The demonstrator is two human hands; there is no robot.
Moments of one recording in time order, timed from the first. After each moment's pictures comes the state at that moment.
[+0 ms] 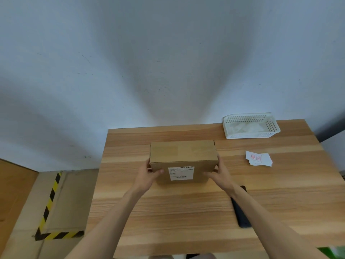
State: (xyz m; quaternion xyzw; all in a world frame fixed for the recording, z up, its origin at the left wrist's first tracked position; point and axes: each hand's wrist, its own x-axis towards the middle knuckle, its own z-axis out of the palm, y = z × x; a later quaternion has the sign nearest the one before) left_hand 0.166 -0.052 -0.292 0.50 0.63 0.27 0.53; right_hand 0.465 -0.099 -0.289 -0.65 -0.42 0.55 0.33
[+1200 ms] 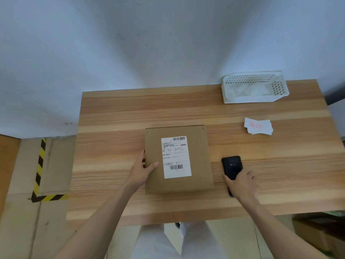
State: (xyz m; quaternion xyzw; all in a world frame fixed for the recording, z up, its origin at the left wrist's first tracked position) left_hand 0.185 -0.099 -0.378 0.42 0.65 0.19 0.60; right_hand 0.530 -0.199 -0.395 -0.89 -0.37 0.23 -0.15
